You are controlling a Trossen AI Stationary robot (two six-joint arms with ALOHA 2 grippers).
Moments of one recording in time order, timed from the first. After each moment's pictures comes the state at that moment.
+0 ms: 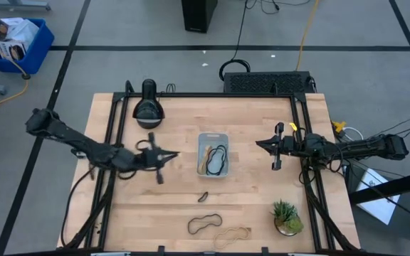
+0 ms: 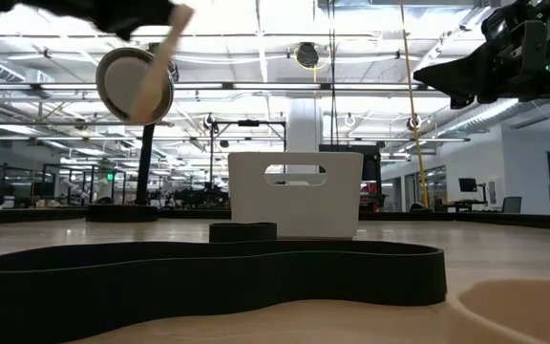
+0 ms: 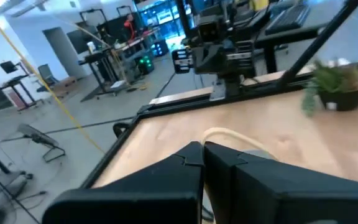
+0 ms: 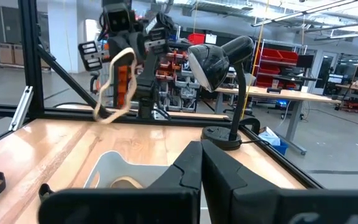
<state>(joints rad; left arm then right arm) -0.38 1.04 0.51 0.42 -0.63 0.23 -0.02 0.49 0.02 0.58 0.11 -0.11</state>
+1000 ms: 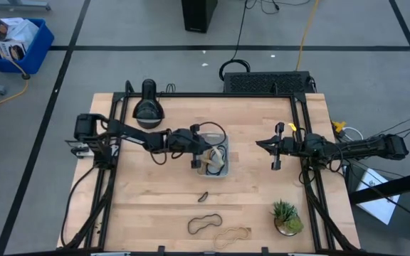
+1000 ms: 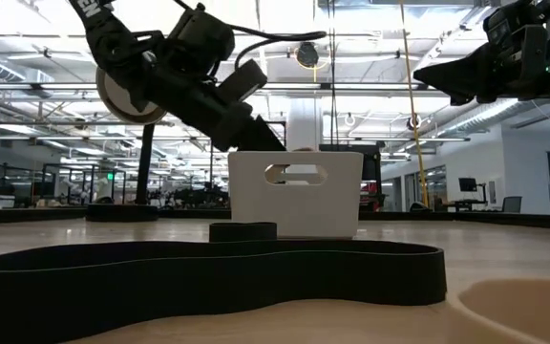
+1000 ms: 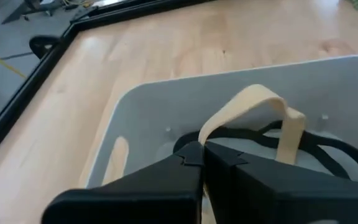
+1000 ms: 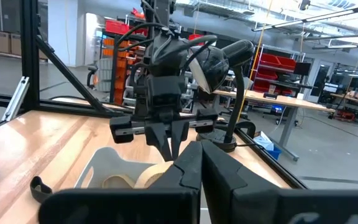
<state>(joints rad) 0.09 1.75 0.80 0.48 -0.04 0.23 -0.02 0.48 0.02 0.58 0.11 -0.17</state>
